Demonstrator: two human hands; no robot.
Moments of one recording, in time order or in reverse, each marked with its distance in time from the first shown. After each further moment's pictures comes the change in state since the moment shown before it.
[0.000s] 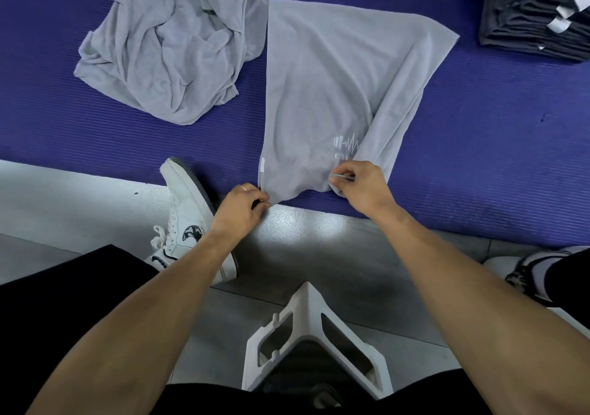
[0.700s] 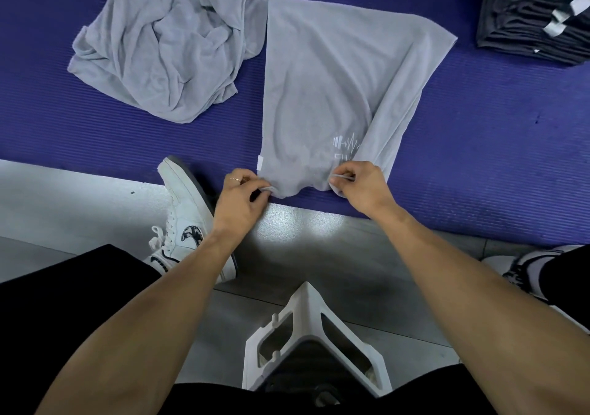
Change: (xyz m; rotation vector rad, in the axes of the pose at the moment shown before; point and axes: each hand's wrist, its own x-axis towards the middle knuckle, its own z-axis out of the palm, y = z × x) left_hand 0.001 0.009 -0.001 -0.111 0.210 -0.027; right_hand -0.002 -0.005 -0.001 -0.028 -0.024 0.030
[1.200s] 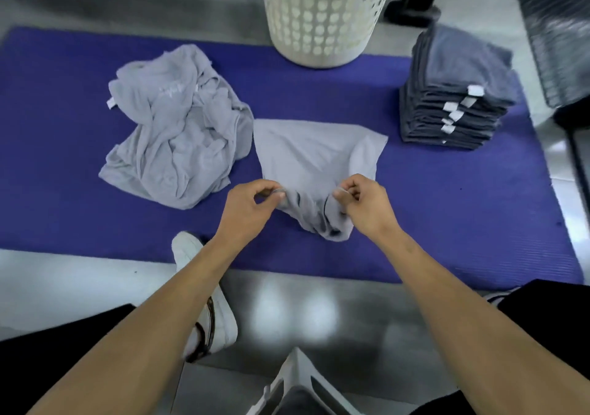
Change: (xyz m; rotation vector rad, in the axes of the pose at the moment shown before) left_hand 0.032 0.144 -0.102 -0.397 0.044 0.212; right_hand -0.053 -0.080 -0.098 0.101 0.319 -0.177
